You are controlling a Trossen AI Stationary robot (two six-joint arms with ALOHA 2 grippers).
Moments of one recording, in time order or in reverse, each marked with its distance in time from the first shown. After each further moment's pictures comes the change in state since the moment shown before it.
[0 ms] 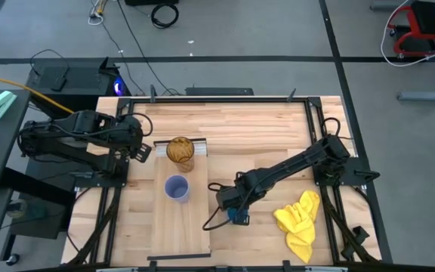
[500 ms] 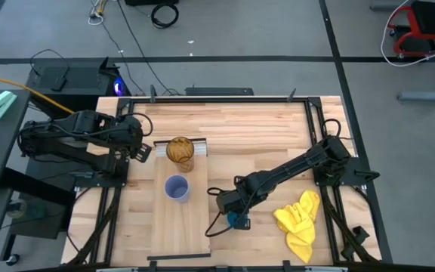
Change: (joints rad) left arm 0.000 0.000 0.000 0.003 0.000 0.000; right arm 0.023 0.000 0.000 0.046 -0.031 -0.033
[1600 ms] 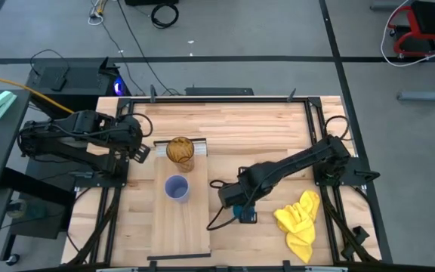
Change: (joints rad) left arm 0.000 0.000 0.000 -0.034 -0.007 0.027; right arm -0.010 -0.003 0.266 -0.349 0.030 -0.042
